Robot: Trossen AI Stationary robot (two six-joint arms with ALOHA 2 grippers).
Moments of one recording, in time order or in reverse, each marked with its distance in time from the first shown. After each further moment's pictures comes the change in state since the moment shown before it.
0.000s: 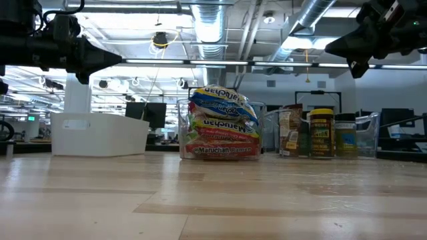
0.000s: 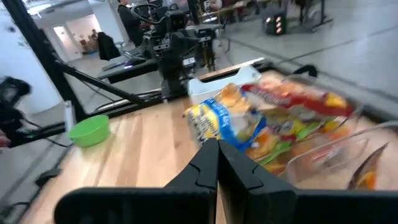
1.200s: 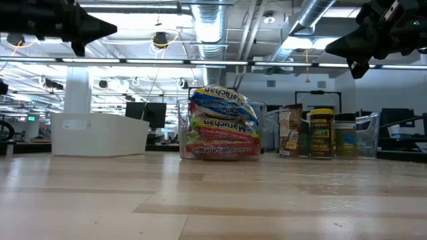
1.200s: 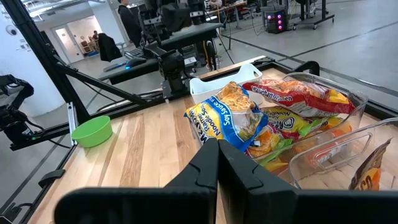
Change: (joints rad) left arm 0.000 0.028 0.242 -0.174 -0.015 0.024; right arm 0.002 0.000 0.000 -0.002 -0.001 0.013
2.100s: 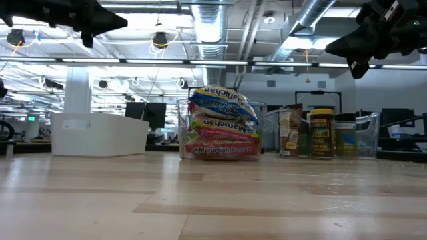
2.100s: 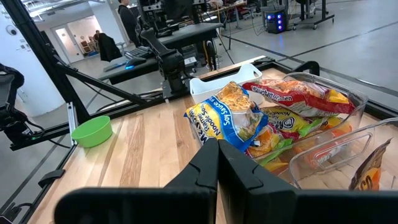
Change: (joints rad) left arm 0.000 0.227 0.144 0.007 -0.039 -0.013; right arm 0.000 0.000 0.000 0.000 0.000 0.000
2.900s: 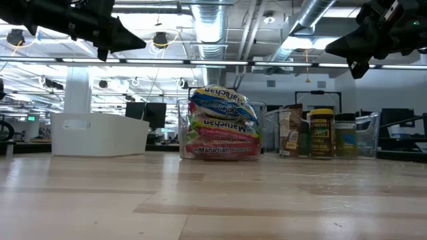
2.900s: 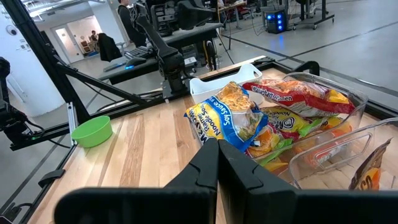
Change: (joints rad) left arm 0.012 0.261 0.000 0.136 -0.053 -0.011; right arm 0.000 0.000 0.000 0.000 0.000 0.000
